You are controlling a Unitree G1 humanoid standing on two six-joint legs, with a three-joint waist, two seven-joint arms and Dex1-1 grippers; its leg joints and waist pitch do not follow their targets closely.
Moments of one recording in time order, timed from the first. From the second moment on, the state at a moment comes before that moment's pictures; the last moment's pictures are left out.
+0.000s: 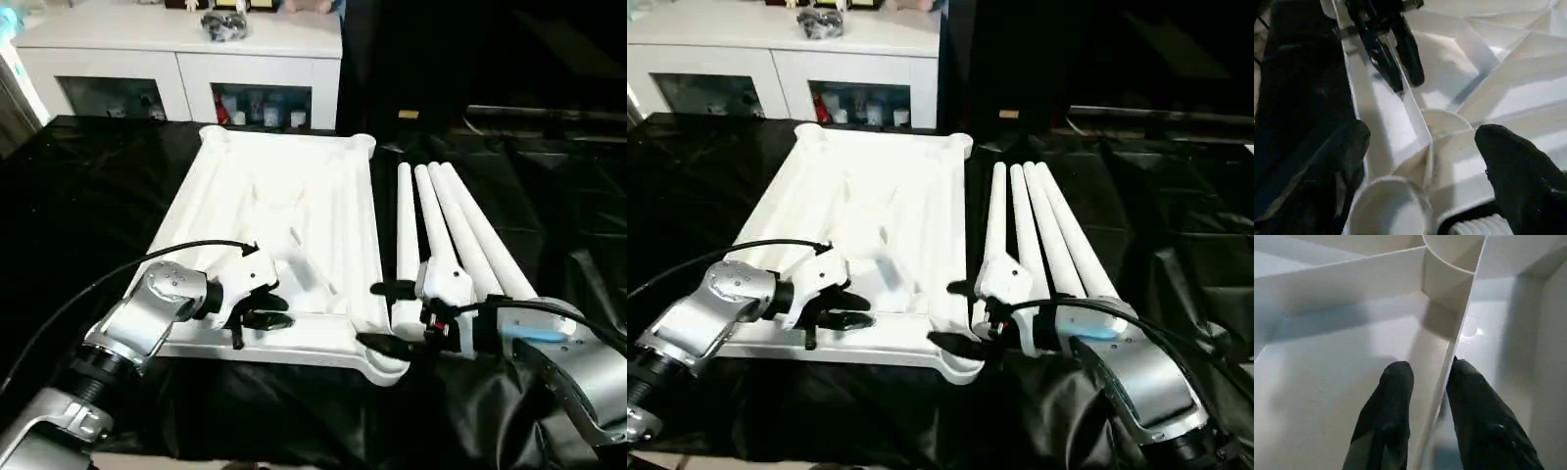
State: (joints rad) left arm -0.49 0.55 -0.40 0.32 -0.03 0.29 -1.11; right arm -0.19 -0.61 0.24 -0.24 0.28 0.48 0.93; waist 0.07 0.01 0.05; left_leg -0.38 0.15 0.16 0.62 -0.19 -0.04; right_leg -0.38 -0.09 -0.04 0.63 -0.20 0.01
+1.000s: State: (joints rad) left arm -0.30 0.61 -0.29 -0.03 -0.03 0.46 -0.97; right arm -0.19 -0.61 0.25 -0.21 0.25 0.45 0.93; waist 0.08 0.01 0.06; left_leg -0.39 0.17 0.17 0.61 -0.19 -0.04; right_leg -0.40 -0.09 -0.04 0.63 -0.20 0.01
